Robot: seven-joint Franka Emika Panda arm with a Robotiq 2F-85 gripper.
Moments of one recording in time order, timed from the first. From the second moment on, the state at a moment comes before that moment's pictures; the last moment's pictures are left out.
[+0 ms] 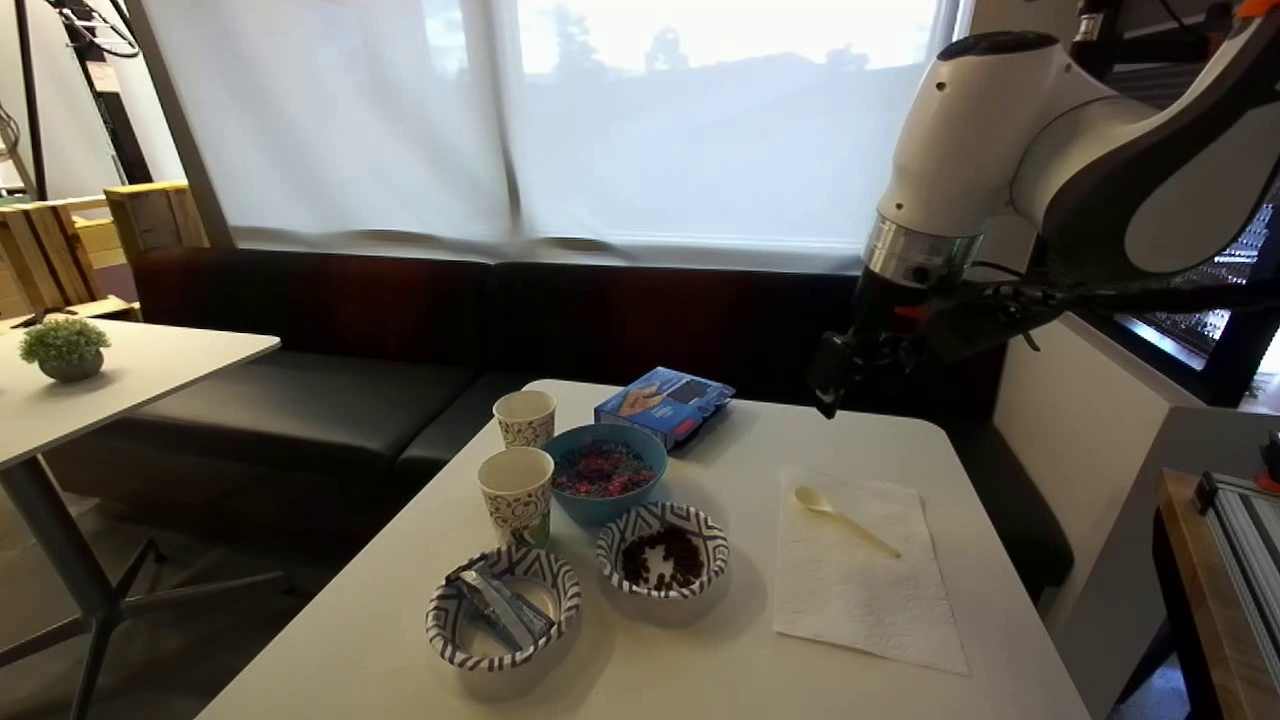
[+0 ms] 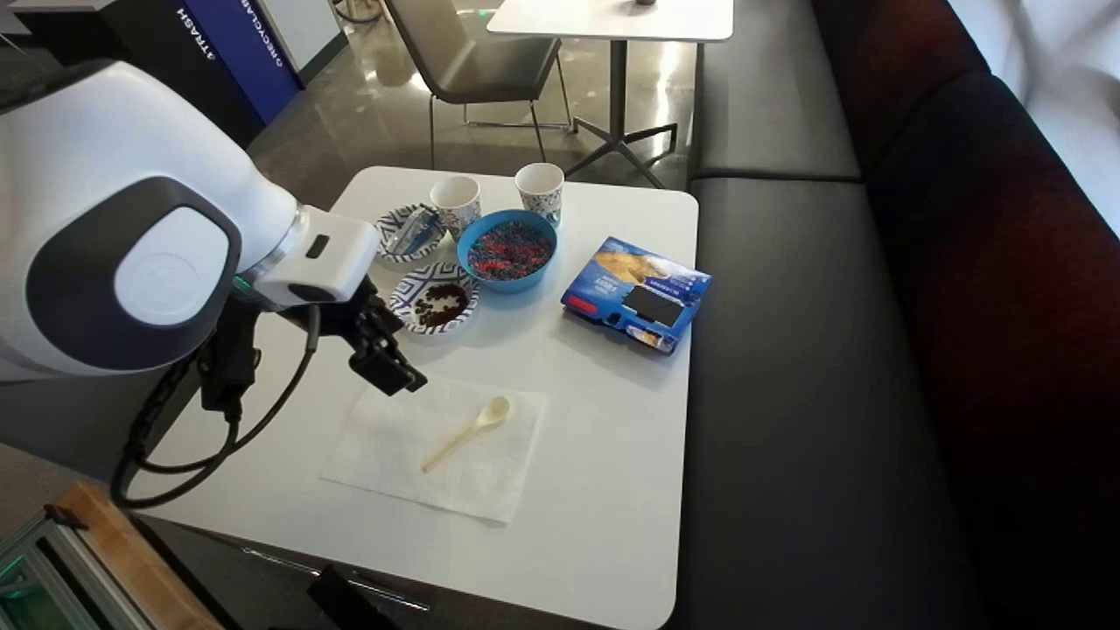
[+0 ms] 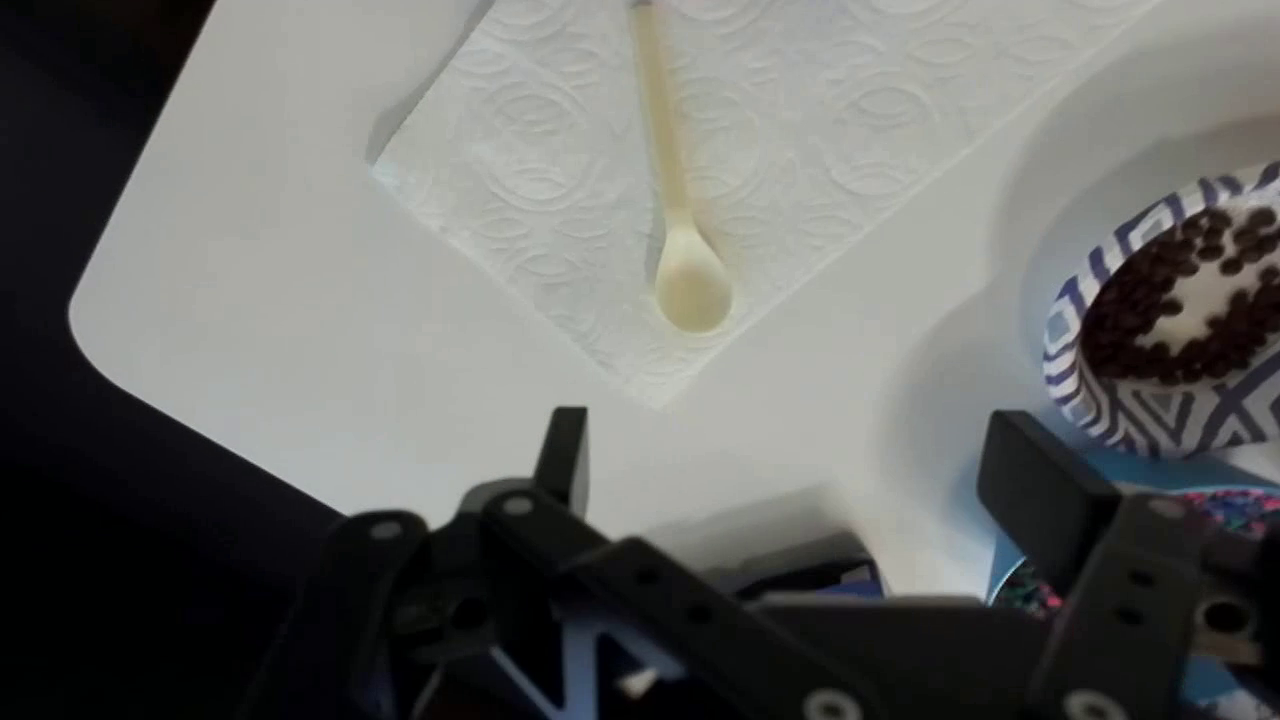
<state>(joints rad) -0.43 -0.06 0.34 -2.76 -0.62 2.89 0.96</state>
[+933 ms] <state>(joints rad) -0.55 -0.03 0.36 -2.72 -1.04 2.89 1.38</state>
